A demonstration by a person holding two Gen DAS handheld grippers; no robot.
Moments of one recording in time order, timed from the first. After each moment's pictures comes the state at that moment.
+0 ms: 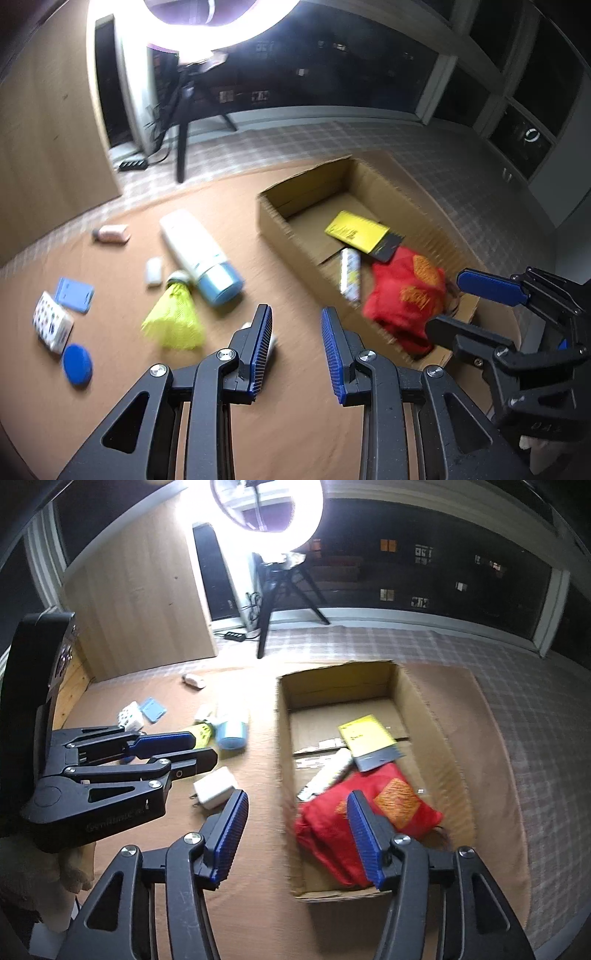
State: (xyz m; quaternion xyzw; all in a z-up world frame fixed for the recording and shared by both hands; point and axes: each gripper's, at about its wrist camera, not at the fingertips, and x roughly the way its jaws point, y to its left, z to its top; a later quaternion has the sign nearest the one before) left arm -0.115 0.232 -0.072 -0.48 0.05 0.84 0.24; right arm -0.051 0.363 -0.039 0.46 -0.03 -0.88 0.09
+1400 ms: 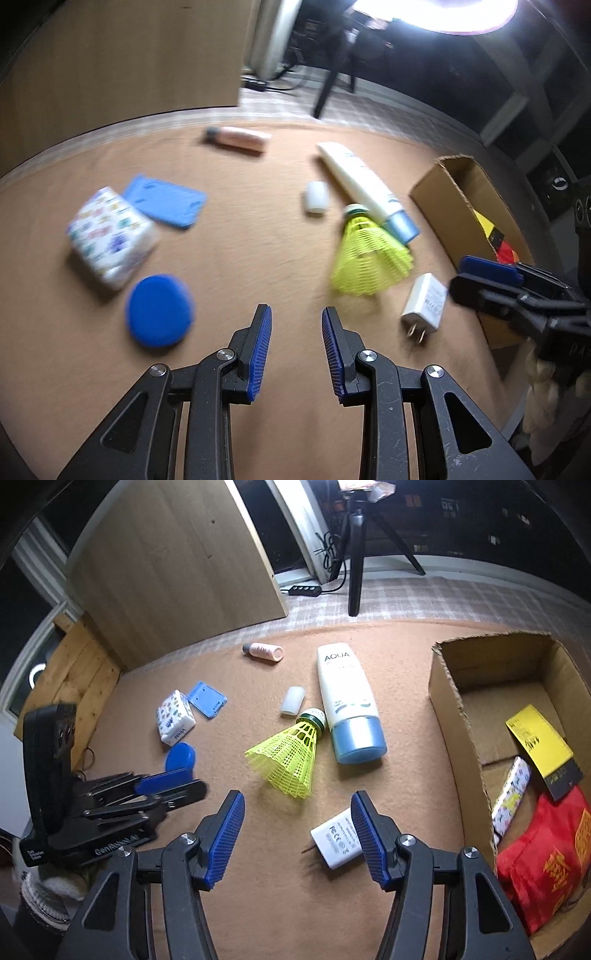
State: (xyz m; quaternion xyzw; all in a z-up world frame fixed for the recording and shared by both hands) left arm -0.158 0.073 -0.145 -0.54 -0.03 0.82 0.18; right arm -0.137 0.249 -0.101 0.53 -0.09 -0.83 0.16
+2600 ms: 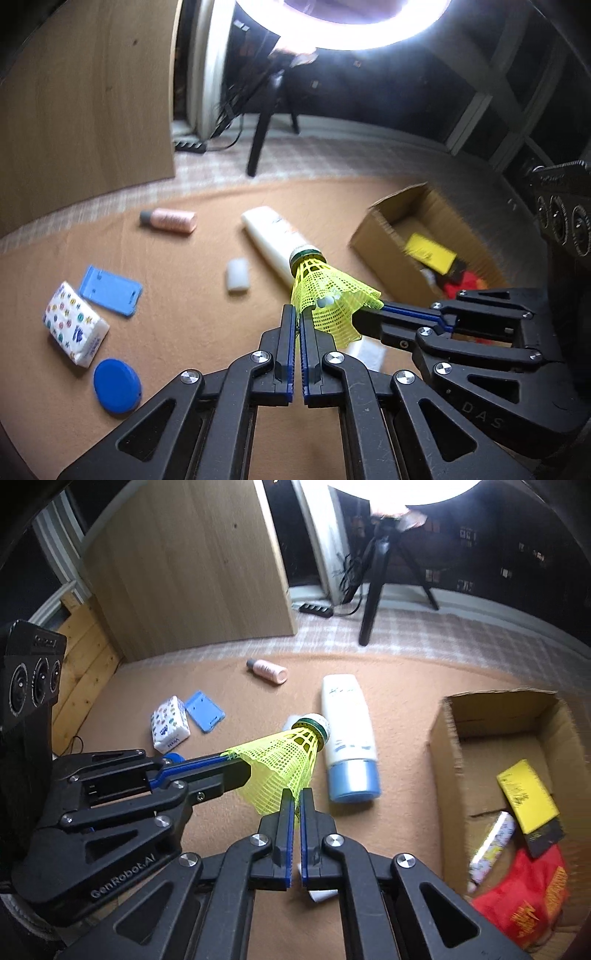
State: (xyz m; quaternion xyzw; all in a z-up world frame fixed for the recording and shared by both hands) left arm -0.170 0.140 -0.100 -0.47 -0.01 0.85 0.23; right arm -0.147 0.256 -0.079 0.49 -0.05 -0.85 0.17
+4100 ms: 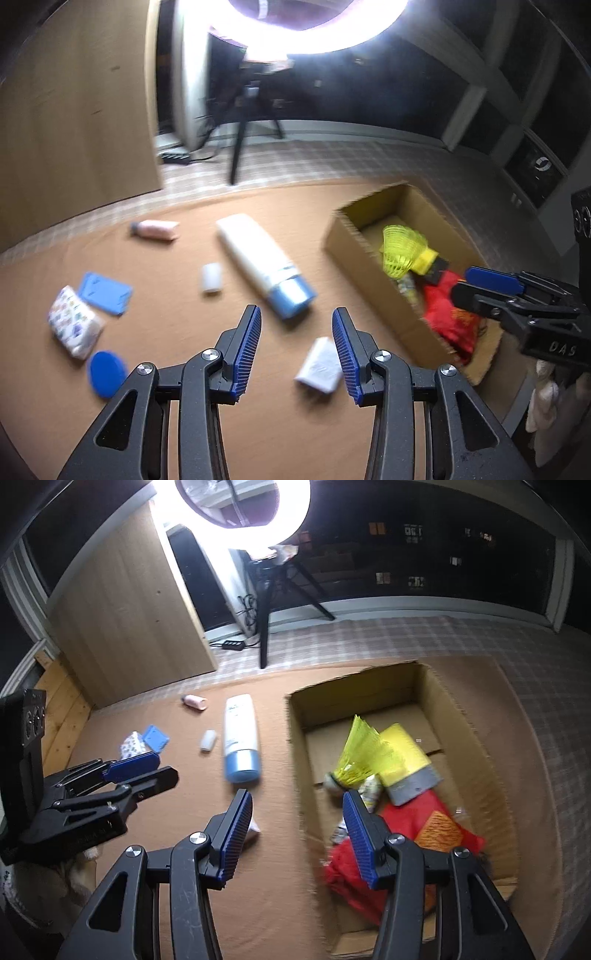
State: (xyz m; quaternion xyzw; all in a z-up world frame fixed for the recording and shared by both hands) left arm -0.151 0.161 -0.085 -0.47 0.00 0.86 0.20; right arm -0.105 0.352 -0.050 0.48 -0.10 -0.87 0.09
